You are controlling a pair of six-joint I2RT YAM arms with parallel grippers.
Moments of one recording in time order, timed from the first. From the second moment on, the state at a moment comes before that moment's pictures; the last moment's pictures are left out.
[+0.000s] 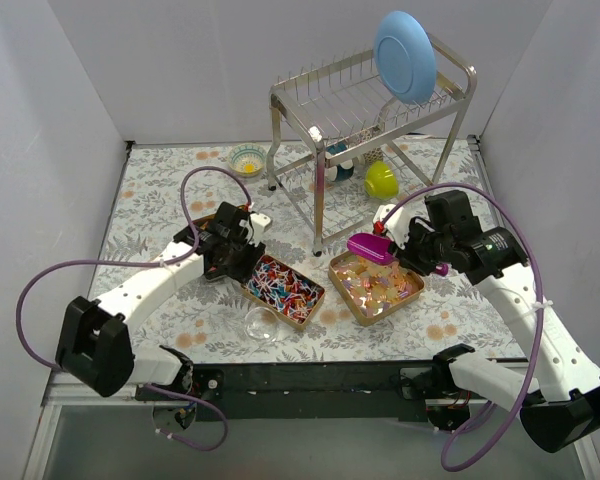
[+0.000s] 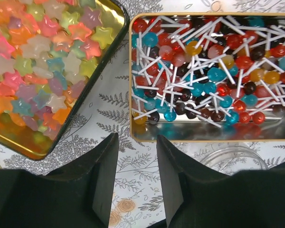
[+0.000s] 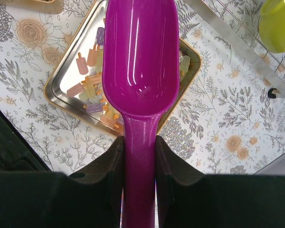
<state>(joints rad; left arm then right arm) -0.54 1.29 0.96 -0.72 0.04 0.06 0.44 1.01 1.15 -1.05 -0.23 -0.68</state>
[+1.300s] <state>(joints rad) -0.28 1.51 0.93 -0.68 0.21 -0.35 0.58 1.09 1.26 -1.09 -0.27 -0.70</state>
